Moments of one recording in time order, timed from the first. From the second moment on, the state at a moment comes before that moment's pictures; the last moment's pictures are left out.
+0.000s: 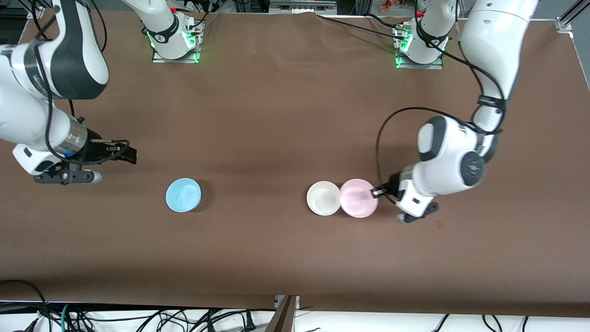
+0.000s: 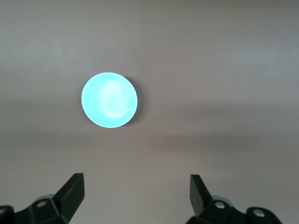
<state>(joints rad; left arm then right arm) -0.20 0.62 -0.15 -1.54 -0.34 2.17 -0.53 0.14 0.29 -0.05 -1.62 0.02 1.83 0.07</state>
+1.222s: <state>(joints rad) -0.33 0.71 -0.16 -1.52 -0.33 2.28 -0.54 0.16 0.71 -0.04 -1.62 0.05 2.29 0.06</state>
